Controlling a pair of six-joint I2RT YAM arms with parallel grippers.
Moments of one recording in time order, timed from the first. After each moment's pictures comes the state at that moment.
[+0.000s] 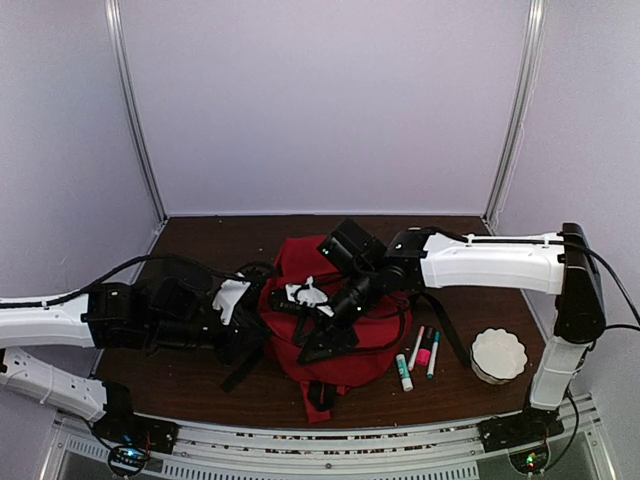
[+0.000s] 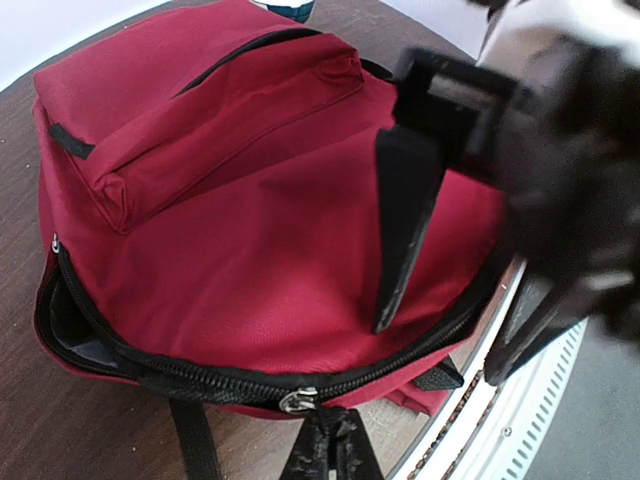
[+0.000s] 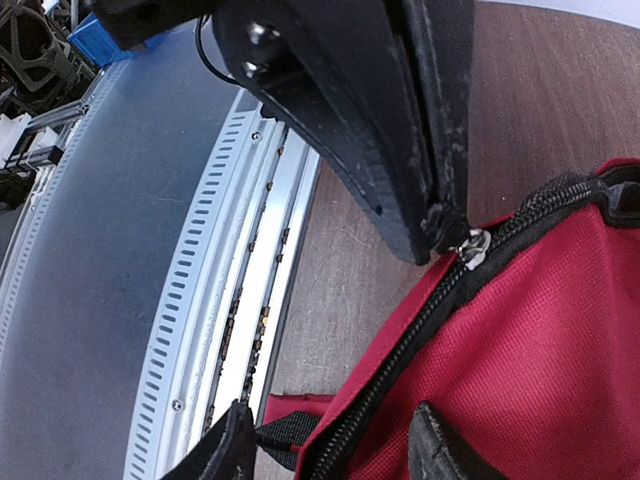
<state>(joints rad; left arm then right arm) -1.14 1.03 0.77 -0.39 -0.05 -0.34 1.03 1.82 1.47 -0.60 -0.67 -0.43</state>
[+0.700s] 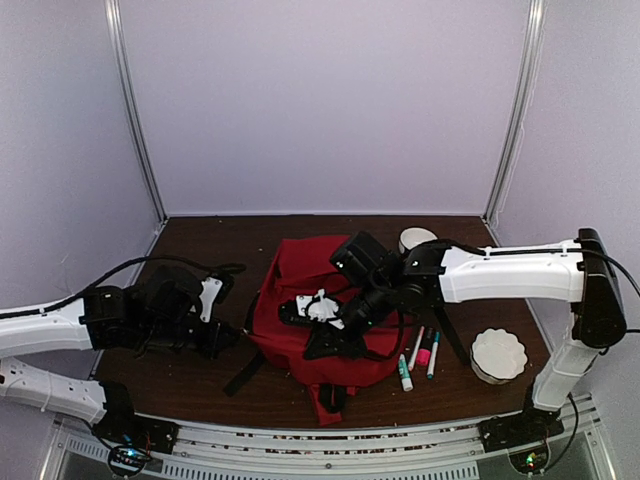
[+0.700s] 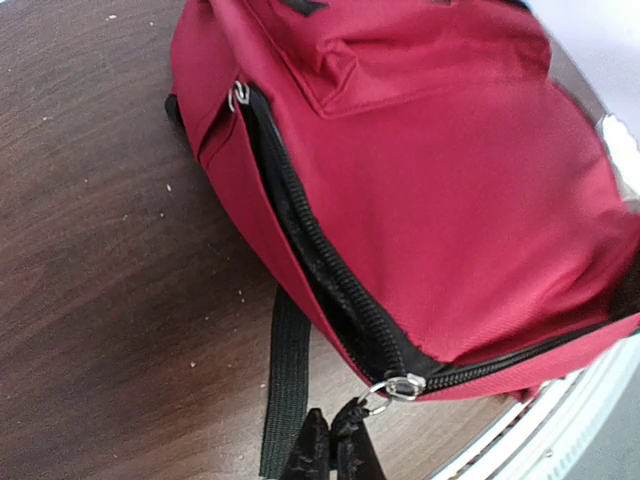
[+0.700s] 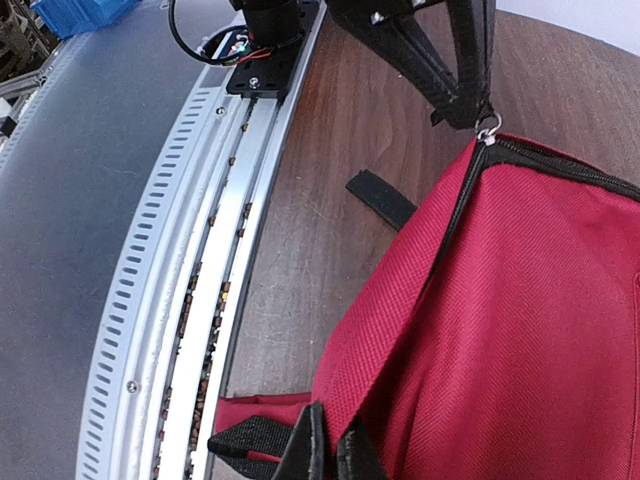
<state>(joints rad) -1.00 0.98 0.68 -0.54 -0.14 -0.54 1.07 1.71 1.31 -0.50 -0.54 -0.45</state>
